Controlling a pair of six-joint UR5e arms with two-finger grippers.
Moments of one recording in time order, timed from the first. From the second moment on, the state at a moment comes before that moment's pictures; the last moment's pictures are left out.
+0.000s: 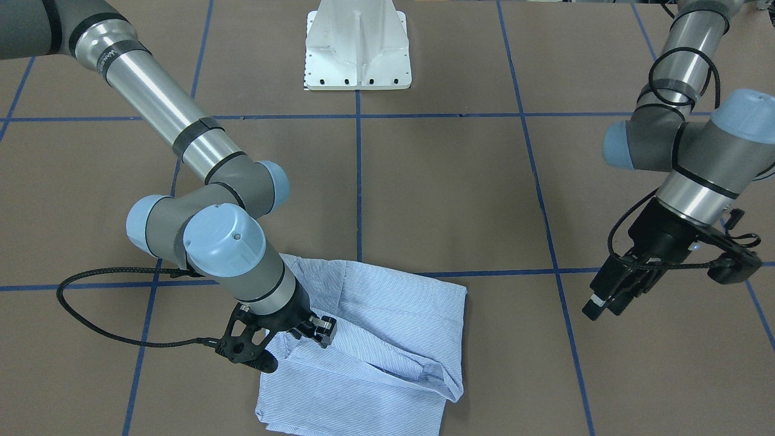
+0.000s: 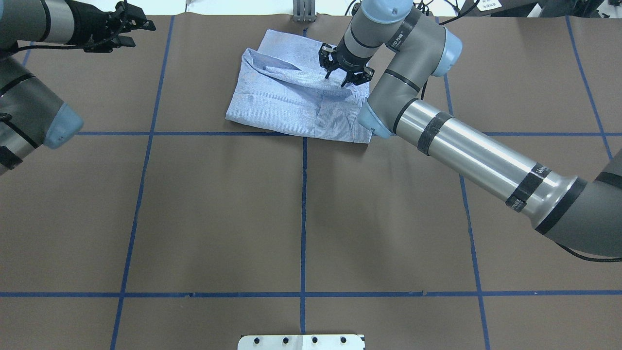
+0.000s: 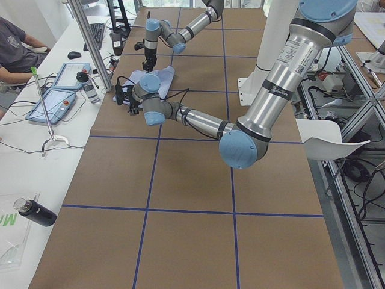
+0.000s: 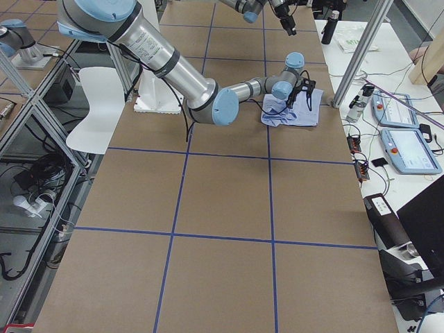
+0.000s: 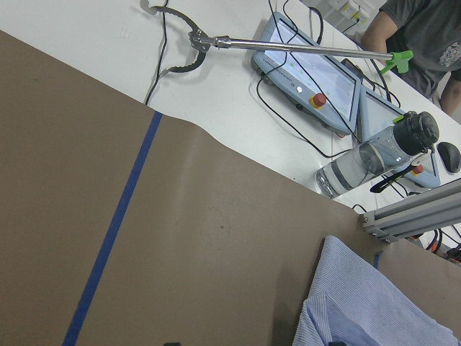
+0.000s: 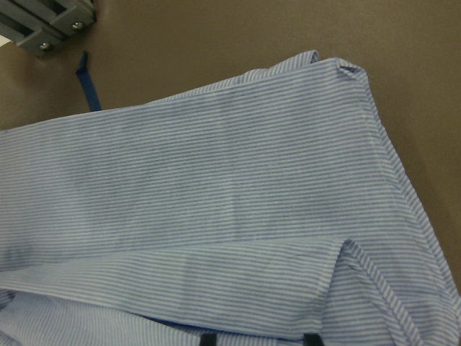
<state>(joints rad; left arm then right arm) -1.06 -2.06 -1.36 -2.56 -1.98 -1.45 0.82 -0.57 0.86 -0.94 2.05 1.49</state>
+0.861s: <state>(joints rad) -1.04 -2.06 -1.36 -2.56 -1.95 -1.45 0.85 -0.59 0.89 -0.94 2.06 1.49</state>
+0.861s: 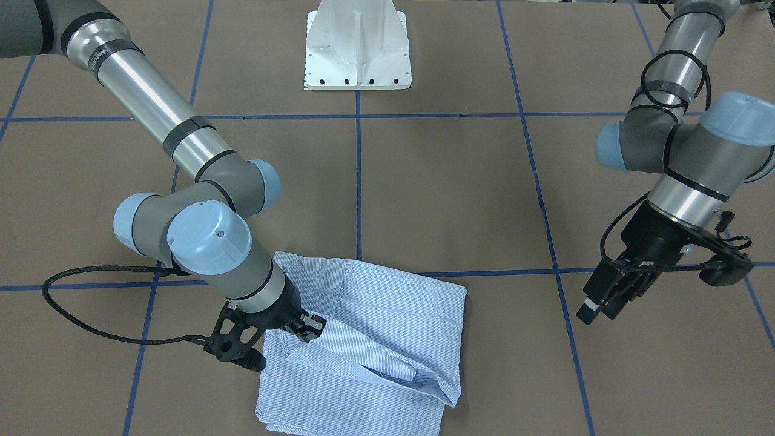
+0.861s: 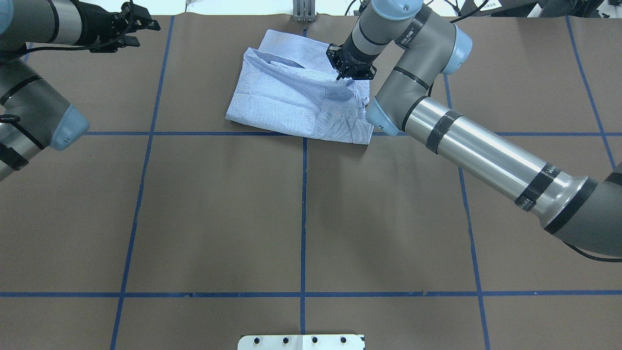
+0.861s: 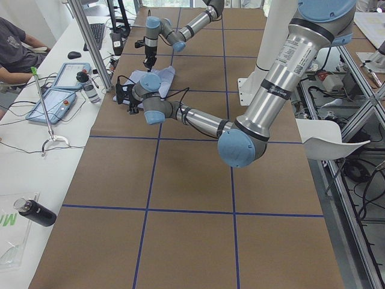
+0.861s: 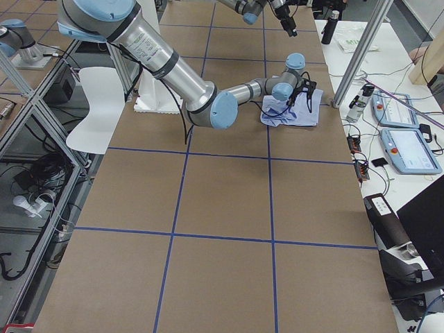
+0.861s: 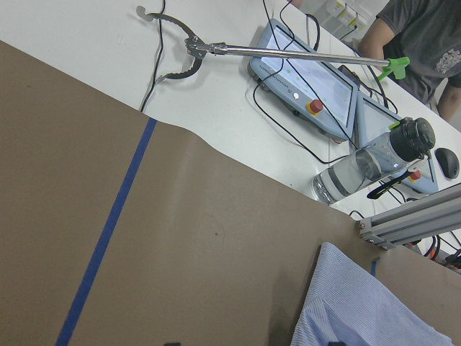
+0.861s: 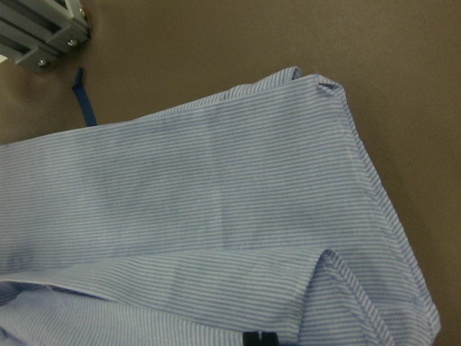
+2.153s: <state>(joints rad) -1.02 -2.04 -1.35 -2.57 -1.94 -1.45 0.87 -0.51 0.65 -0.93 1.70 1.26</state>
